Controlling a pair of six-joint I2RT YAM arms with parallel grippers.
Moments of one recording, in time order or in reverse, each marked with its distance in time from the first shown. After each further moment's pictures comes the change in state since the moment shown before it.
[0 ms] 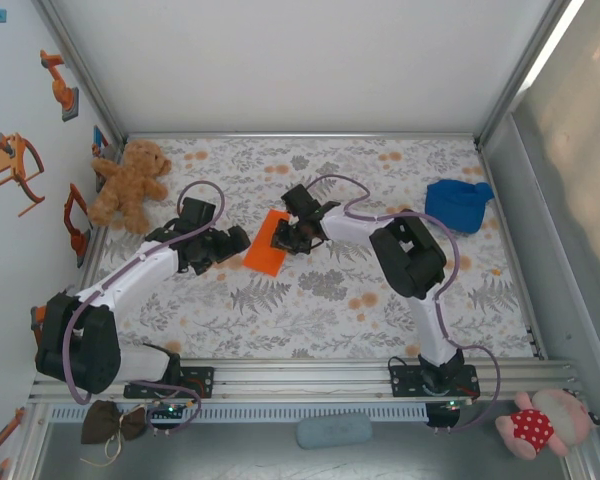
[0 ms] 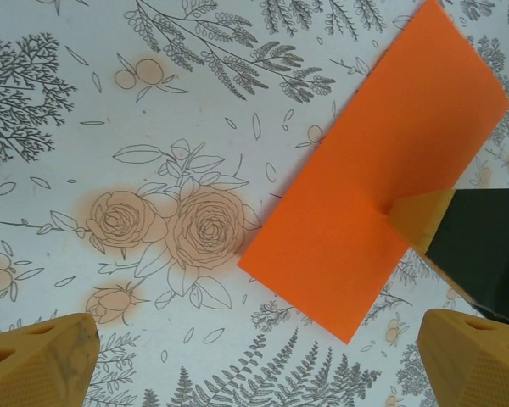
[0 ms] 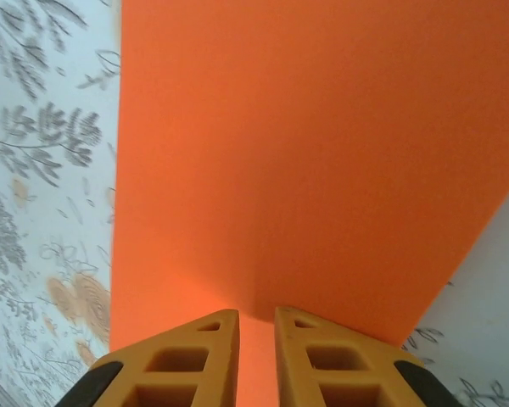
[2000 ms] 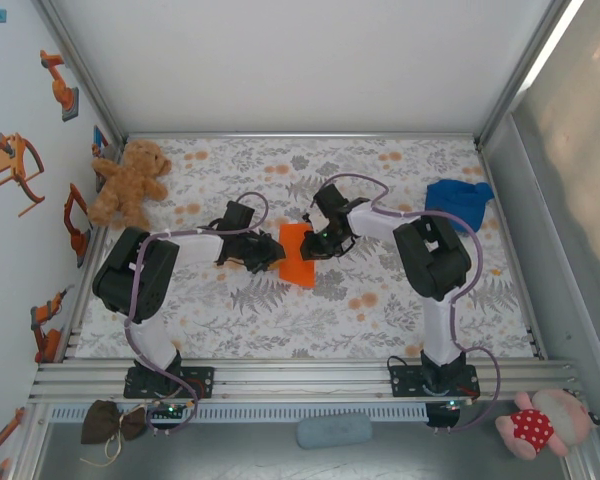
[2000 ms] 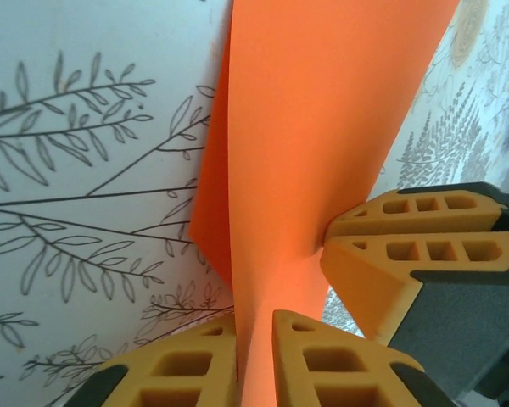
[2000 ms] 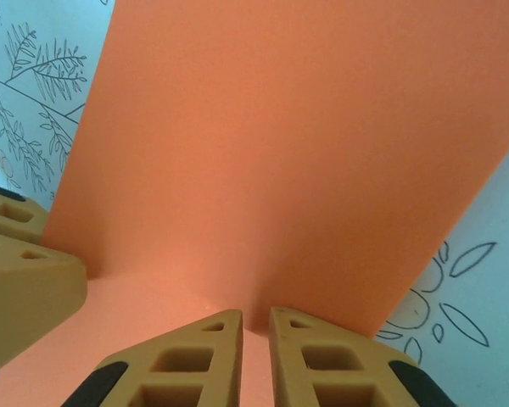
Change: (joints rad) left arm -0.127 0.465 0.057 0.435 0.492 -0.161; right arm -0.135 -0.121 -0.166 -0.160 -0.122 -0.582
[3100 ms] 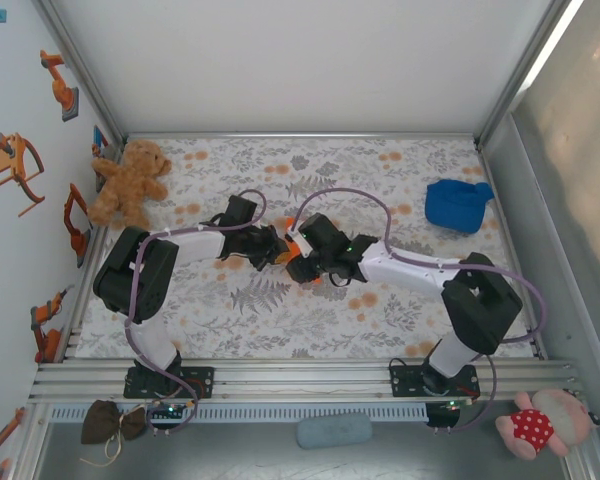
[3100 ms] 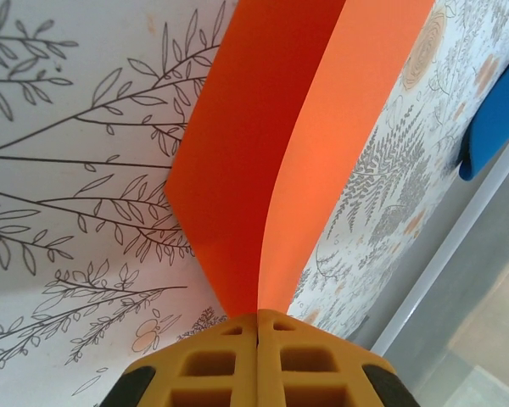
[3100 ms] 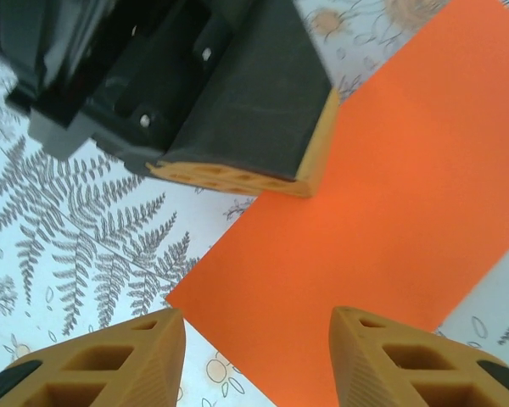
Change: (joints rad) left arm -0.011 0.004 0.047 -0.004 0.045 -0.213; right arm 0.295 -0.411 -0.311 0.223 0.428 -0.191
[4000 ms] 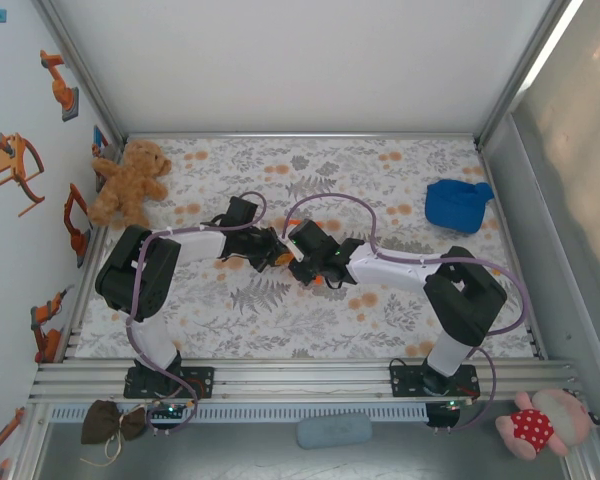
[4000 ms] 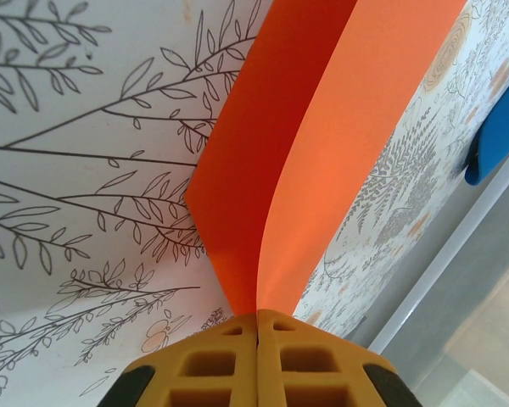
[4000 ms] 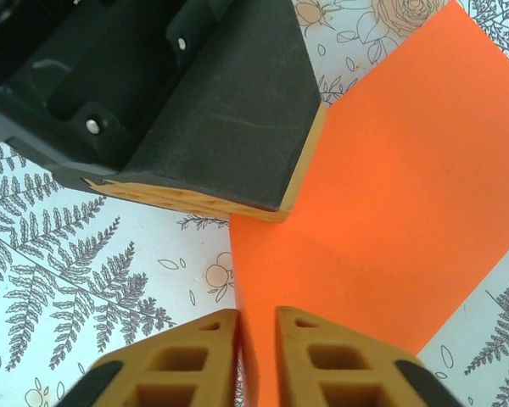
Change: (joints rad) left arm 0.000 0.013 0.000 -0.005 0.006 -0.021; right arm 0.029 0.069 0.019 0.030 0.132 -0.076
